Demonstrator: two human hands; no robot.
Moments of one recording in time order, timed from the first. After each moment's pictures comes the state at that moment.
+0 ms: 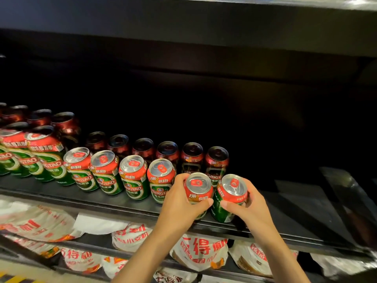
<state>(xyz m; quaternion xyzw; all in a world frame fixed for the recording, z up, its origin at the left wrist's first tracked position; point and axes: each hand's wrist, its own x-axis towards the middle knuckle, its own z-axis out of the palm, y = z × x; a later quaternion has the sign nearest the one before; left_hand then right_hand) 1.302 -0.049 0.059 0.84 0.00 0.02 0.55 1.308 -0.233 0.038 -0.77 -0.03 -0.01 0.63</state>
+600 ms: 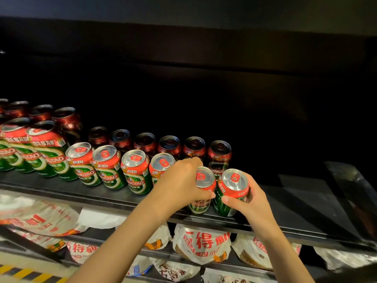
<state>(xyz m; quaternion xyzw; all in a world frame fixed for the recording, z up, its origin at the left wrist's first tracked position) 1.330 -0.036 0.094 0.96 -0.15 0.02 0.25 1.307 -0.228 0.033 -0.77 -0.04 -0.02 0.63</state>
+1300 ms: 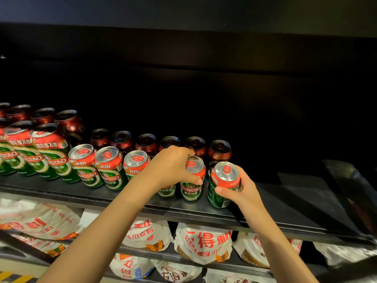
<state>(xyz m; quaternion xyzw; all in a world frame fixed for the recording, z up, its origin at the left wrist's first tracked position) 1.358 -0.014 0.112 0.97 -0.17 0.00 0.16 1.322 -0.214 0.034 -0.77 -0.06 -0.01 0.64</state>
